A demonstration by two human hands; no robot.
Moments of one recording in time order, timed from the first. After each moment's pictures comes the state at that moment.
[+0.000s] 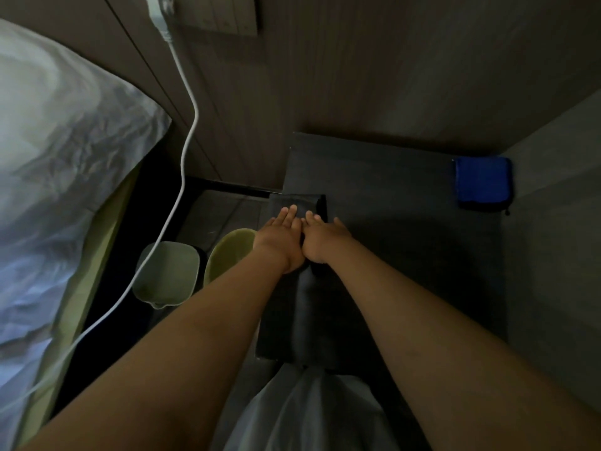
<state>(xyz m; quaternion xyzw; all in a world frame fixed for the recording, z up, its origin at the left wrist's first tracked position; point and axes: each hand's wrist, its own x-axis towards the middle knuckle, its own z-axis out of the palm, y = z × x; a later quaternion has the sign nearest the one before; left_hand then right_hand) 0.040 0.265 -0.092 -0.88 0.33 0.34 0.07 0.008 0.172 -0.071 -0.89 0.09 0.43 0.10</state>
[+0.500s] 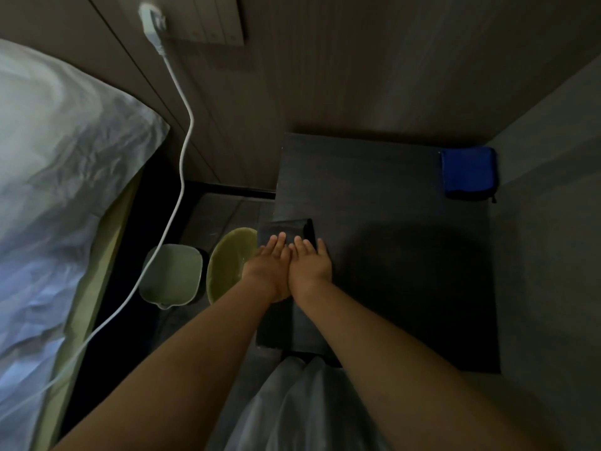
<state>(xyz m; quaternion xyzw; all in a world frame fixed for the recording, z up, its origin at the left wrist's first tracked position) -0.007 0.296 -0.087 -0.85 0.35 0.38 0.12 -0.046 0.221 -0.076 -0.90 0.06 0.43 -0.03</state>
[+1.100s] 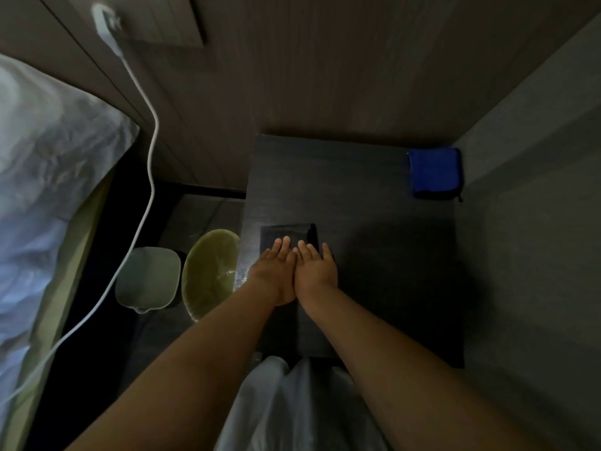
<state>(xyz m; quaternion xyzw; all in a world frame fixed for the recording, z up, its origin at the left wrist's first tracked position) -0.038 0.240 -0.091 -0.84 0.37 0.38 0.09 -0.080 0.164 -0.080 -0.90 0.08 0.43 -0.03</state>
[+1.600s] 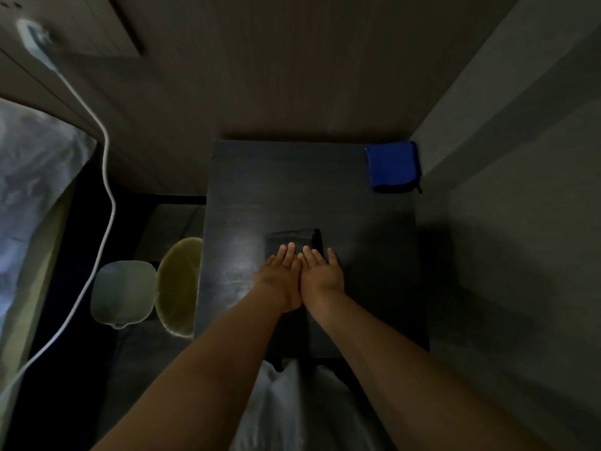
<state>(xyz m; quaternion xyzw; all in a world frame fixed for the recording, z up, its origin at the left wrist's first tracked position) -0.079 0.175 -0.089 -0.81 0.40 0.40 0.13 -0.125 0.100 -0.077 -0.89 0.12 0.44 0.00</state>
